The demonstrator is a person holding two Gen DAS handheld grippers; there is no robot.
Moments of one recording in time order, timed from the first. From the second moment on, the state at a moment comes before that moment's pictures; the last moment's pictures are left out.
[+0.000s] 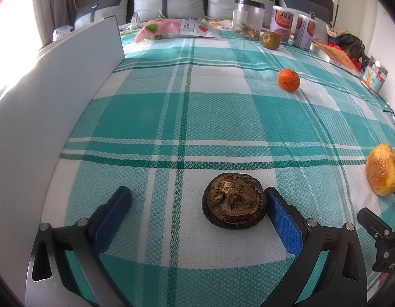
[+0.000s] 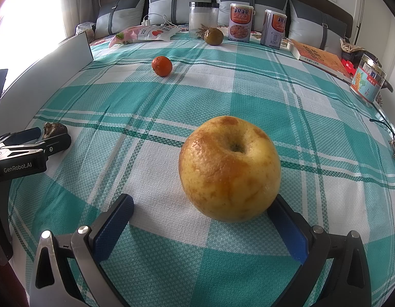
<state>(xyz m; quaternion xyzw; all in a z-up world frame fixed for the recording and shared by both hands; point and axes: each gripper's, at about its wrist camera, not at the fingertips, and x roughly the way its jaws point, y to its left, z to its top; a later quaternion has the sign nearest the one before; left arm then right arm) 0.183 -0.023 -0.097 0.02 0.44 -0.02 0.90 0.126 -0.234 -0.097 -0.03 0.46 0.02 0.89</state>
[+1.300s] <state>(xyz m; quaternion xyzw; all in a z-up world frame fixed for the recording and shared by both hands) 0.177 -0.022 -0.080 0.01 0.51 -0.16 0.84 0.119 -0.257 -0.074 0.00 0.45 0.07 0.89</state>
